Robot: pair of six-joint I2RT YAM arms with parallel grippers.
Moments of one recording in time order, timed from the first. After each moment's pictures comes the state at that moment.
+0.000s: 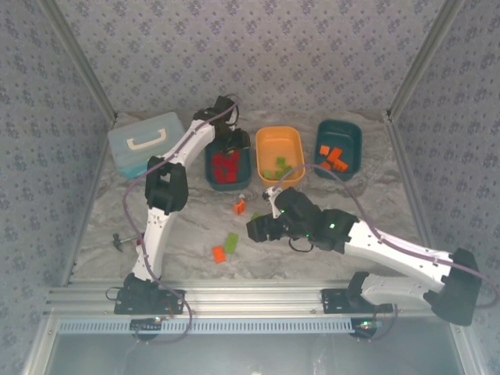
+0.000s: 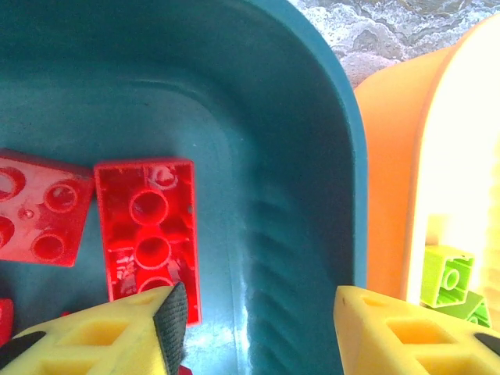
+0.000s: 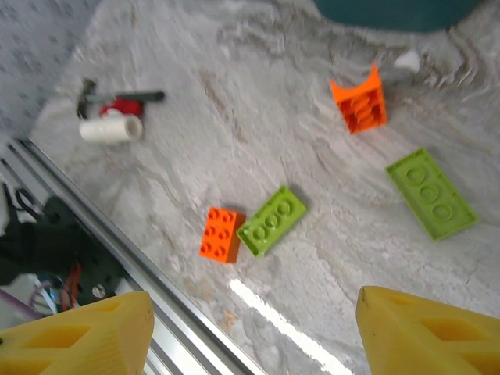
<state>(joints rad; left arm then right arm) -0.42 2.47 2.32 -0.95 0.27 -0.53 1.03 1.12 0.88 -0.49 -0.05 0.59</state>
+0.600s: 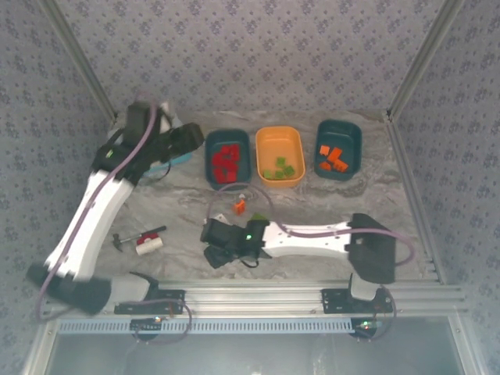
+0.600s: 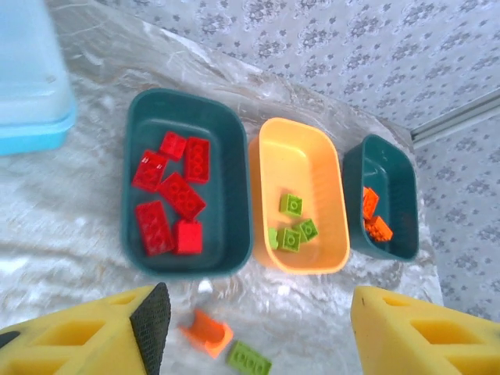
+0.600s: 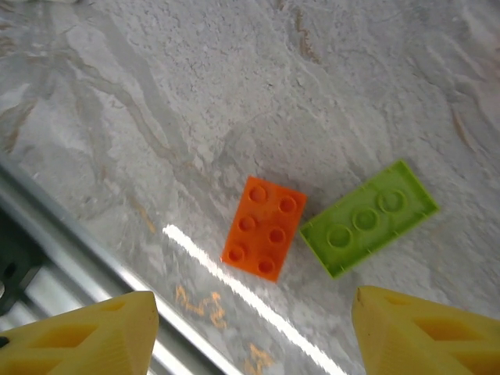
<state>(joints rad) -0.39 1.21 1.49 -0.87 0.09 -0.66 1.31 1.76 1.27 -0.60 0.17 0.62</state>
